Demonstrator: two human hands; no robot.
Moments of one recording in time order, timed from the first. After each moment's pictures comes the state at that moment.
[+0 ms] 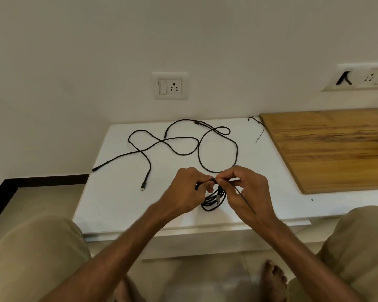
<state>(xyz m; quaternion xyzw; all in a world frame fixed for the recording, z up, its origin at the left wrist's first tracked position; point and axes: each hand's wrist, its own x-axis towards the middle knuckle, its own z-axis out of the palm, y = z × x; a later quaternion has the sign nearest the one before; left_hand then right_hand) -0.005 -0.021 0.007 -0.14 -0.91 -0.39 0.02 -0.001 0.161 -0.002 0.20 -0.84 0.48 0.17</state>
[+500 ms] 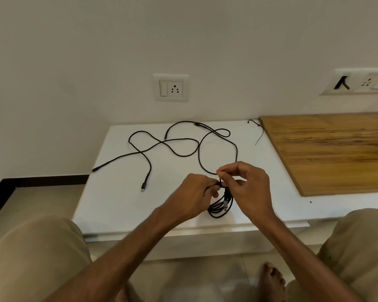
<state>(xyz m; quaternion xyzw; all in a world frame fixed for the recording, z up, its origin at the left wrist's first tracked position) 0.000 -0.011 0.006 -0.18 -0.91 -0.36 0.00 -0.010 0.157 0.005 0.09 -0.82 0.55 0.11</state>
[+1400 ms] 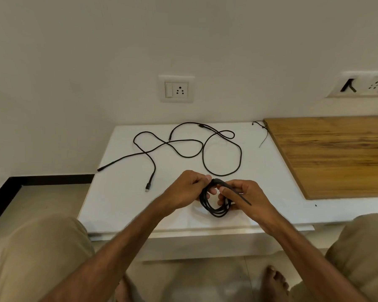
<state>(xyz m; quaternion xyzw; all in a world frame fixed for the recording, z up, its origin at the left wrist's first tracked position) -0.011 -0.033 0.006 -0.02 -0.82 -0.56 -0.16 -0.012 0.170 -0.010 0.06 -0.78 0.60 -0.16</state>
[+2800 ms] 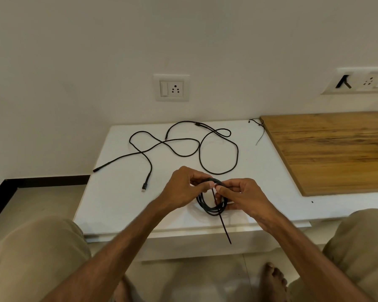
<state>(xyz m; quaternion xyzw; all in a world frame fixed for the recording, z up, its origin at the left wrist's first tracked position) -0.019 -0.035 -0.007 -0.11 -0.88 -0.47 -0.03 -0.013 0.168 -0.007 0.01 -0.75 0.63 -0.20</state>
